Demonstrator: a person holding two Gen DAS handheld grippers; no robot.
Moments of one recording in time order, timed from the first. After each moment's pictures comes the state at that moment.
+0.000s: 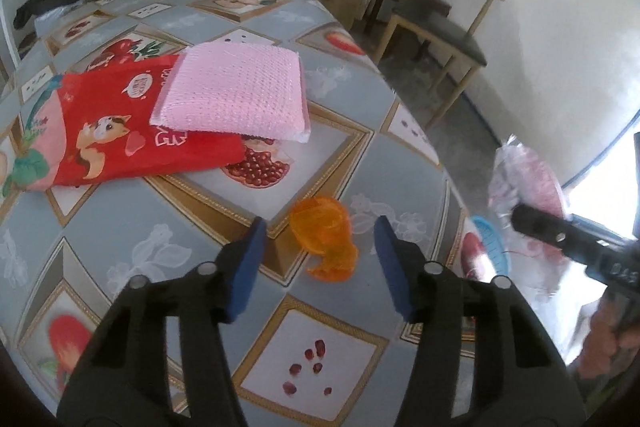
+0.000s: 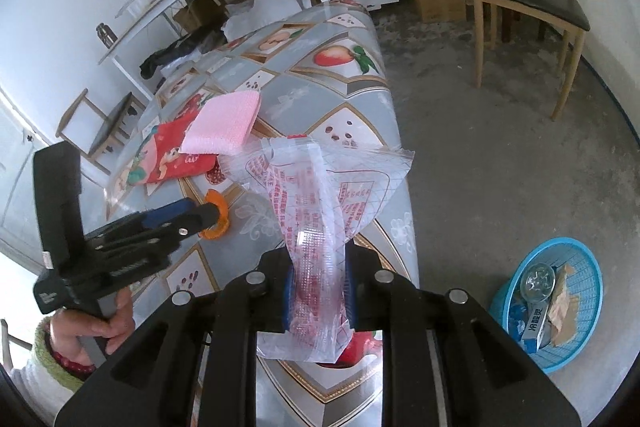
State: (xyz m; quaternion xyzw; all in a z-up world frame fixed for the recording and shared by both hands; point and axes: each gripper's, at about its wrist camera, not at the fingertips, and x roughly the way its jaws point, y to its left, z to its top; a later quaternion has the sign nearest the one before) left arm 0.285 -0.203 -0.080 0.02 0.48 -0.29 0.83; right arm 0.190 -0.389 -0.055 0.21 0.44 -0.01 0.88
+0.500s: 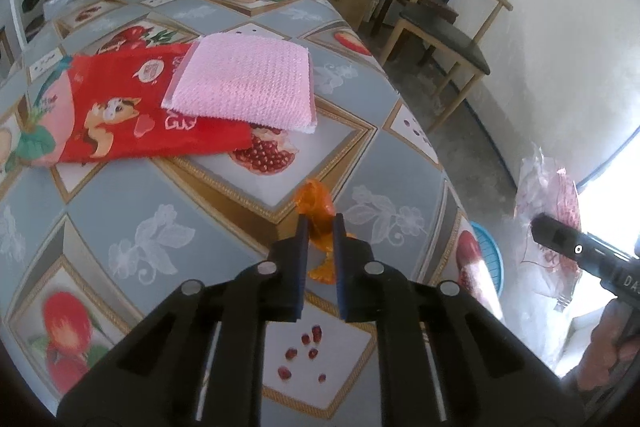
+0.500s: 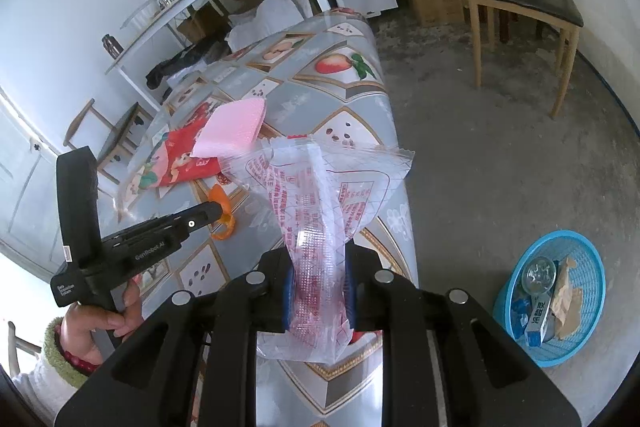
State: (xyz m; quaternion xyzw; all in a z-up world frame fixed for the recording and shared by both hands) left arm 0.279 -0.186 -0.078 -0.02 0.48 -0.28 0.83; right arm 0.164 -0.391 -0.045 0.22 0.42 0.00 0.88
